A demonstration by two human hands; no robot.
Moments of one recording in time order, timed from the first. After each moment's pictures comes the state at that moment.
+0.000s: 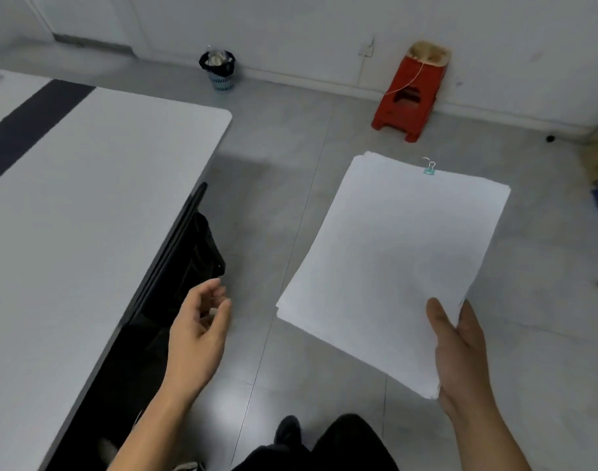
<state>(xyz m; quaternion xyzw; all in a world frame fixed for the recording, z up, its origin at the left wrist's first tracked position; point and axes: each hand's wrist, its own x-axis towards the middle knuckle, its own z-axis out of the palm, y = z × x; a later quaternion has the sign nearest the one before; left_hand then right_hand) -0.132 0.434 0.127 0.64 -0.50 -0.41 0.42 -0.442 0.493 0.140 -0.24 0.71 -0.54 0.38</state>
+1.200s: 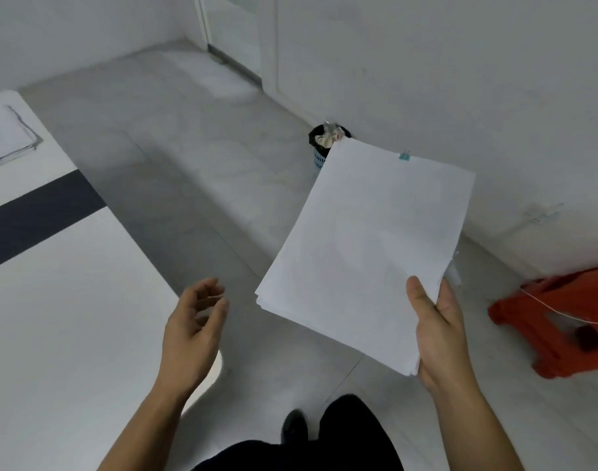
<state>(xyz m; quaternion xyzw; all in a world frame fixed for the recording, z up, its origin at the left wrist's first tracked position) -0.187 -0.462 0.139 0.76 -0.32 -0.27 0.50 -0.455 -0.589 0.169 -0.42 0.54 -0.44 0.58</state>
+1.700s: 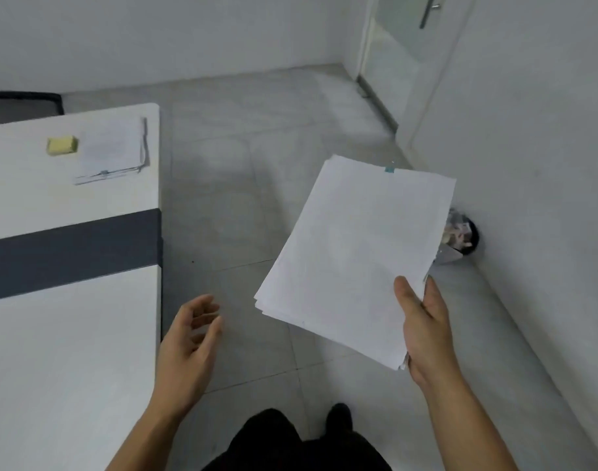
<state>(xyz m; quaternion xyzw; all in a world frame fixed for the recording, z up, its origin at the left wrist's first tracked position) -0.014 -0.732 0.135 0.83 -0.12 -0.14 0.52 -0.165 -0.988 0.159 -0.55 0.42 -0.26 0.68</state>
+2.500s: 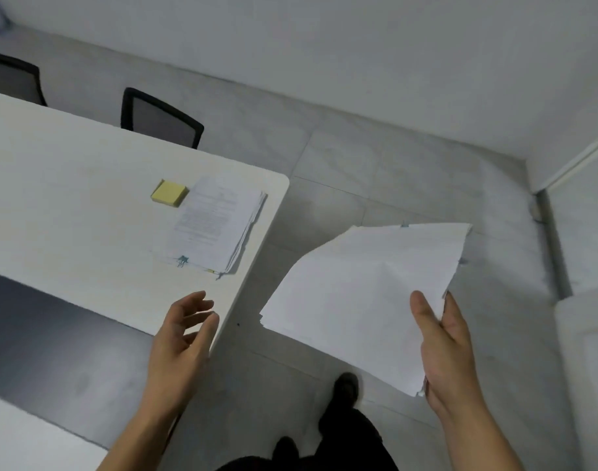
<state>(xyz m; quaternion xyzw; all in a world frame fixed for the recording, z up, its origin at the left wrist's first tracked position) 0.481 -0.838 0.136 0.80 0.15 0.02 0.59 0.473 -1.144 0.184 -0.65 0.22 -0.07 0.73</state>
